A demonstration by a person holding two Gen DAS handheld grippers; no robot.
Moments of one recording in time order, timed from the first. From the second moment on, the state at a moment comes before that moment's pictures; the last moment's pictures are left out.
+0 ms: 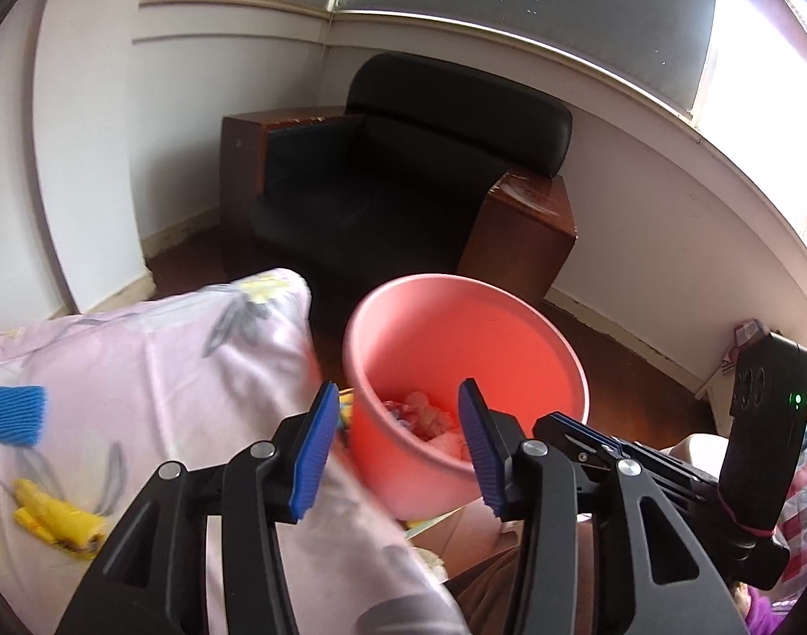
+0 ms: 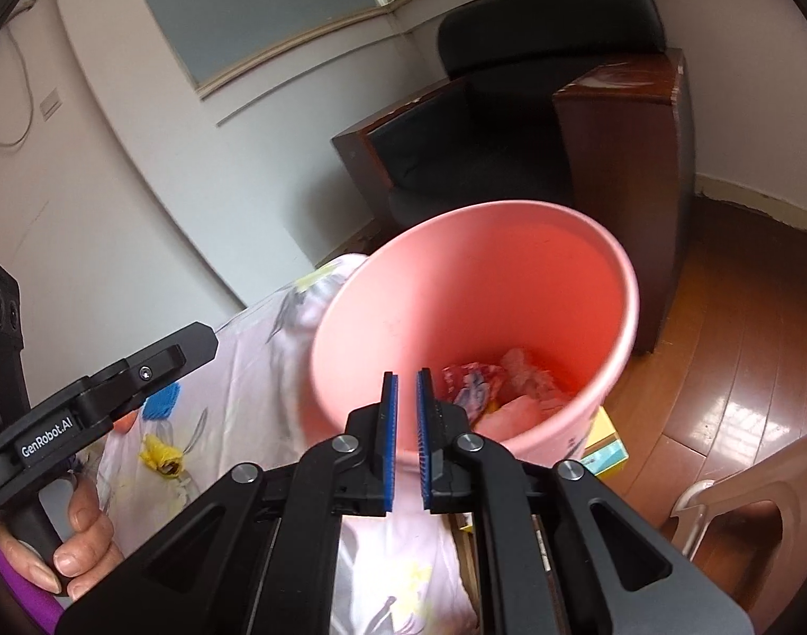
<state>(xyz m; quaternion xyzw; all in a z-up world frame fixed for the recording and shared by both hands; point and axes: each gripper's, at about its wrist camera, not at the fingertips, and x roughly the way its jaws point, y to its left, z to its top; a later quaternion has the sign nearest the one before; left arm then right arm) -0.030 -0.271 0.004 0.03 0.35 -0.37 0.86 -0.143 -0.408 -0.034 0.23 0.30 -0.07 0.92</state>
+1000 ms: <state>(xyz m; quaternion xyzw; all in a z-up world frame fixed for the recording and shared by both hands) -0.040 -0.012 -0.042 -0.03 0.38 -0.16 0.91 -0.068 -0.182 -0.053 0.05 0.40 0.16 0.90</state>
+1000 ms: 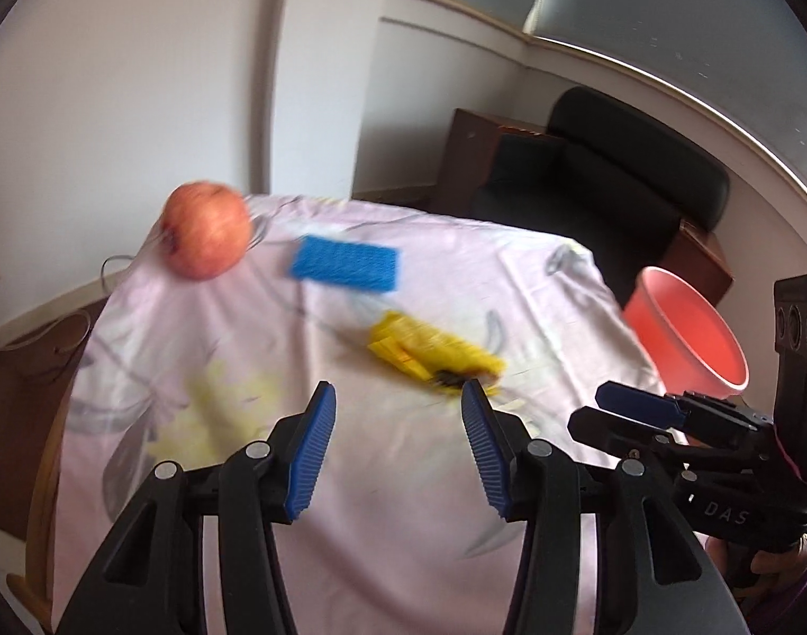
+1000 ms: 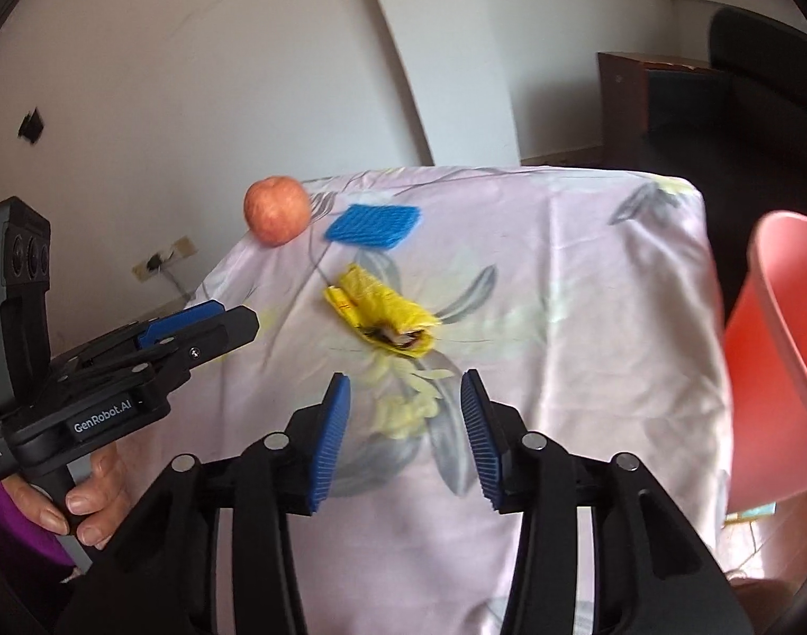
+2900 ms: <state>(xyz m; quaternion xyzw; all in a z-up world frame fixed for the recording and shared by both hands) 0.118 -0.011 -0.067 -0.04 0.40 -0.09 0.91 -0.087 -0.219 -0.083 0.12 0.42 0.10 0.90</state>
